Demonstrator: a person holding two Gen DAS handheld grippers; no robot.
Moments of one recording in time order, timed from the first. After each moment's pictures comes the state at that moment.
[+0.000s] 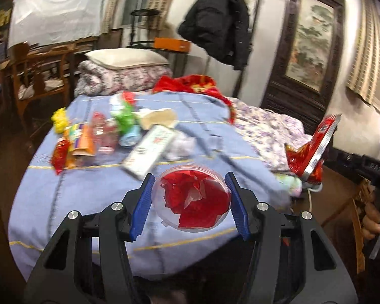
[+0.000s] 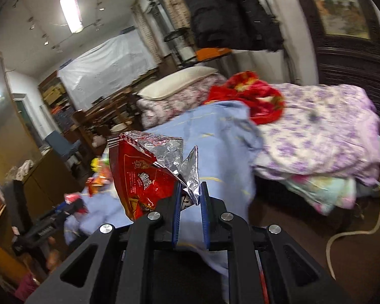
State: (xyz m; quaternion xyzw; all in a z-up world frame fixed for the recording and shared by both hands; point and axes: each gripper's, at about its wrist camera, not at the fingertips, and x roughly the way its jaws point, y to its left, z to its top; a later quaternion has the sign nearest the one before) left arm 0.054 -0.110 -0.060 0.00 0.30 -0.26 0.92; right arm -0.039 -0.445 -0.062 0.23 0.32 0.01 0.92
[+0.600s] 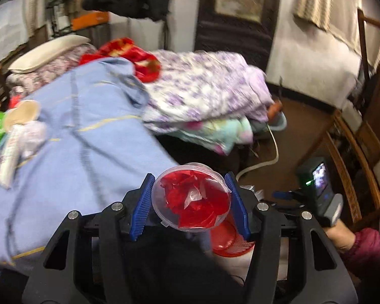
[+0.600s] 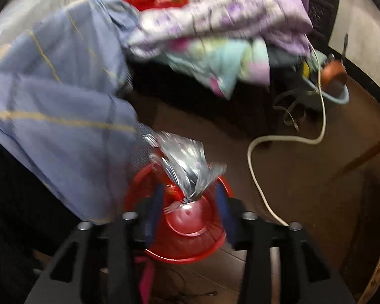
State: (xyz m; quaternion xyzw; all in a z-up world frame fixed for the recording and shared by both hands) left arm 0.013 -0.311 -0.114 0.14 0.37 -0.40 0.83; right arm -0.123 -0.532 -0.307 0.18 0.56 -0.16 0.79
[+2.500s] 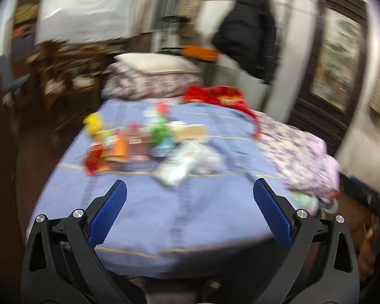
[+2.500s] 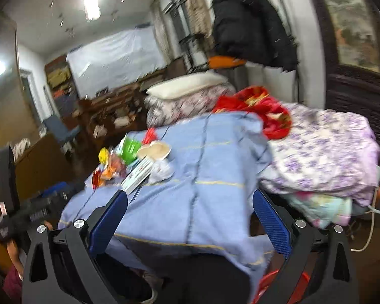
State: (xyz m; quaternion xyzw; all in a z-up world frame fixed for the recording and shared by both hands) left arm 0.073 -0.065 -0.044 -0.04 0.29 -0.15 0.94; right arm -0.017 -0.354 -0.030 0.15 0.32 0.02 0.94
